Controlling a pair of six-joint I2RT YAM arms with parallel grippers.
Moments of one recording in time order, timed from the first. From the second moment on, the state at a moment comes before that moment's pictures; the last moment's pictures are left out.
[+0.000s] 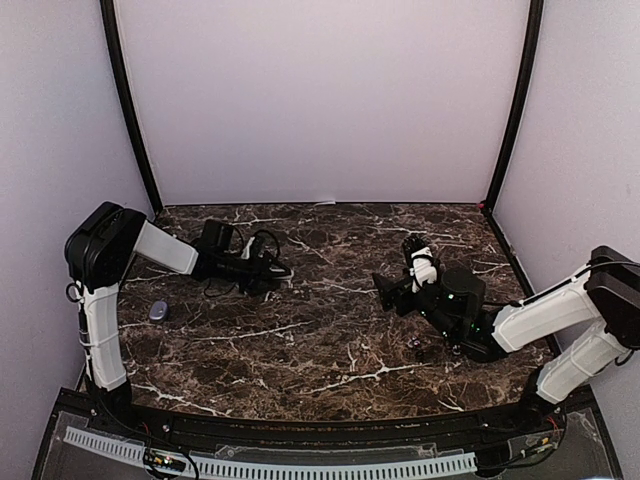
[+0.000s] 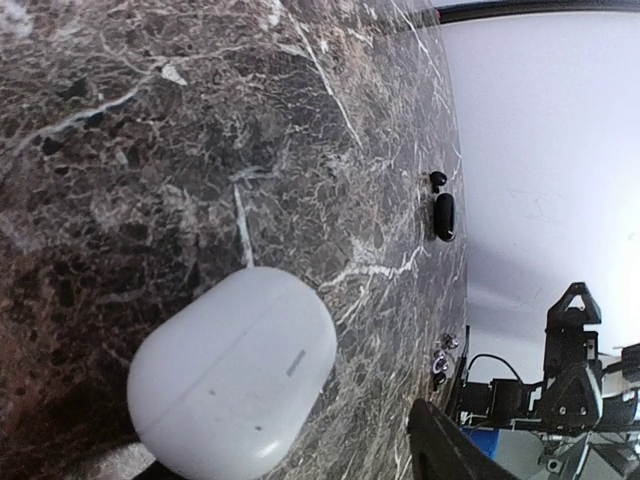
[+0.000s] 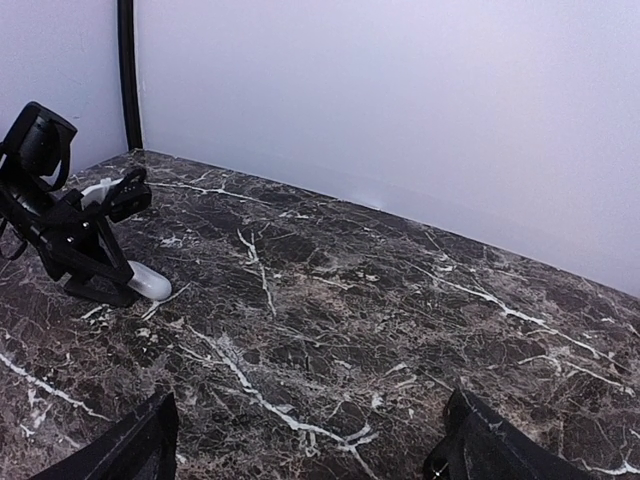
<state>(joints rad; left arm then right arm) -0.37 2.06 1.07 0.24 0.79 -0.74 0.90 1.46 0.41 0.92 0.41 -0.02</state>
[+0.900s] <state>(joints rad) -0.37 1.51 0.80 -0.27 0.31 -0.56 0.90 1.46 0.41 0.92 0.41 -0.03</state>
